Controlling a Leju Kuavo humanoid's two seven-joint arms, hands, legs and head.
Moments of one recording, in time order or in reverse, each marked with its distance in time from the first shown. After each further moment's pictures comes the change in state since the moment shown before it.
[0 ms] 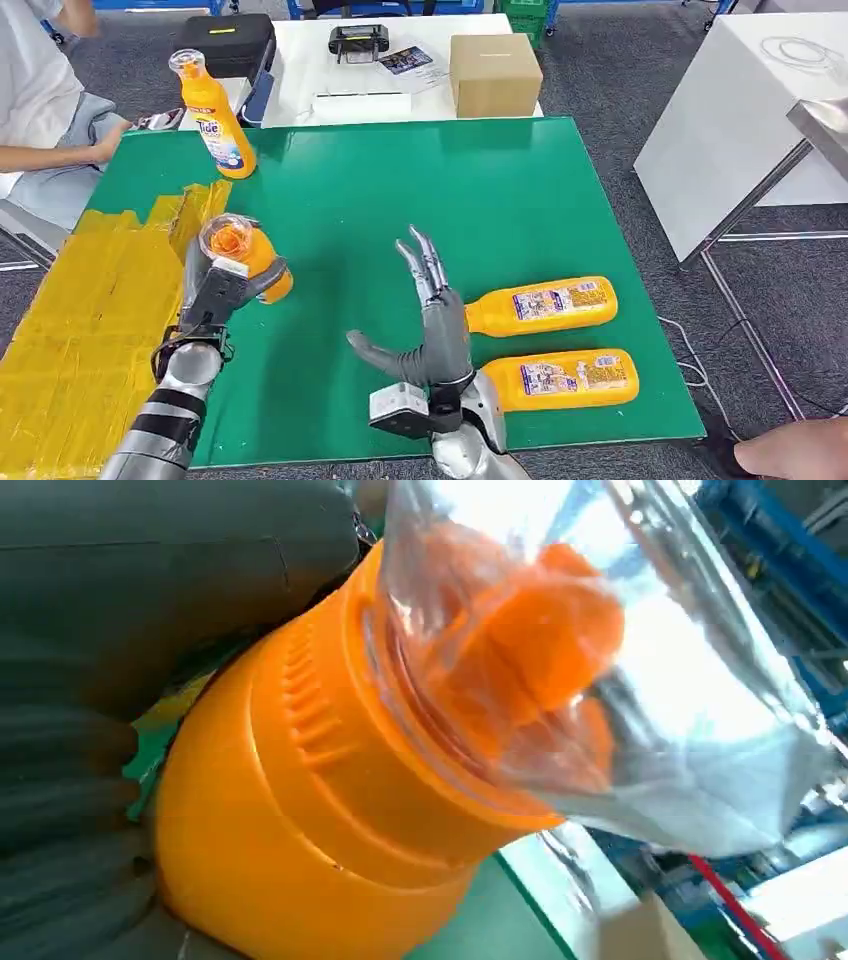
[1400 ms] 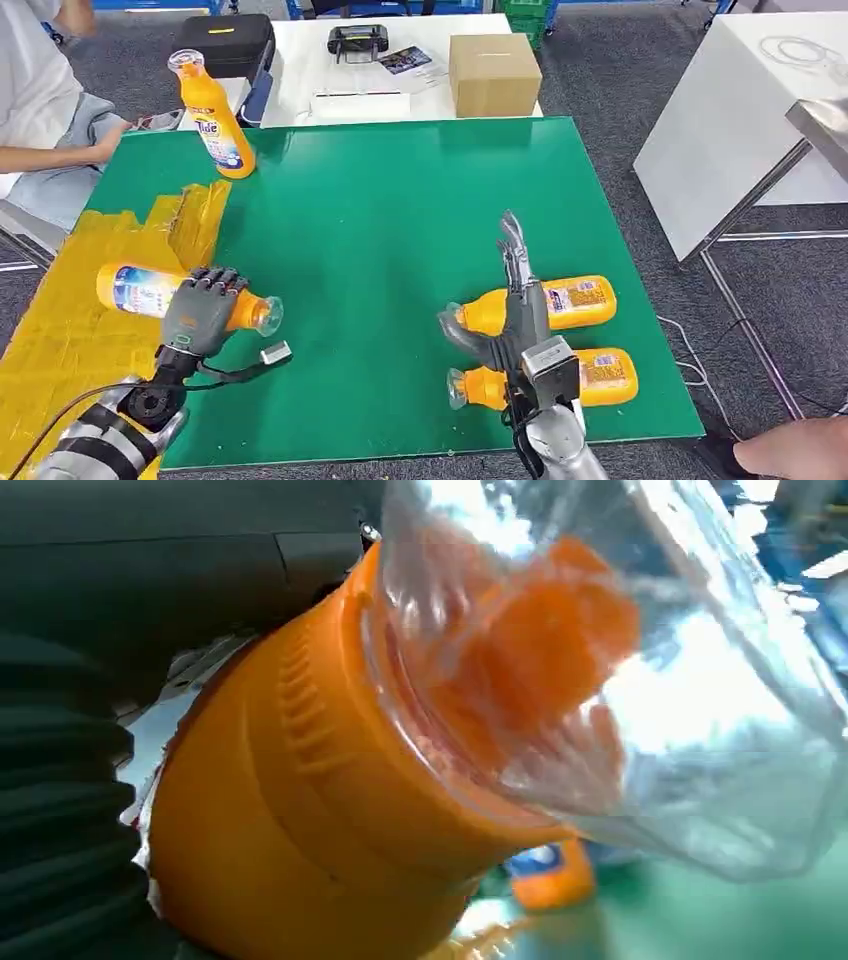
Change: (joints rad) left arm -0.017 0.388 -0.501 0.146 -1.029 0.286 0.715; right arm 0.041 -0.171 -0.156 -0.203 -0.442 0.377 0.033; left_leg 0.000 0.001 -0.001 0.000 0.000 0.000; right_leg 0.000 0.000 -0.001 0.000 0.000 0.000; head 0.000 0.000
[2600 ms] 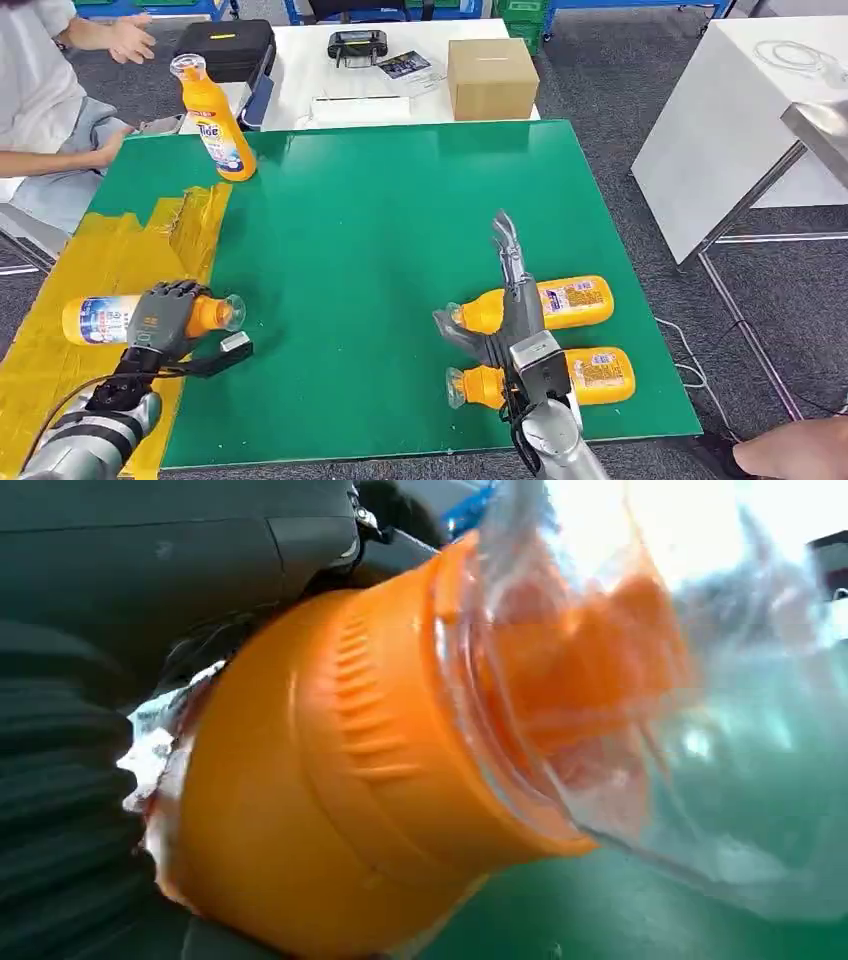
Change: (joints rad) left arm -0.105 -0.090 0.359 0.496 0.187 0.016 -0.400; right arm -0.016 -0.004 0.006 0.037 0.030 -0.022 0.012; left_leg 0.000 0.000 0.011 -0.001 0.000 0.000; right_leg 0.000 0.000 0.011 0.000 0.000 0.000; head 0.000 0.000
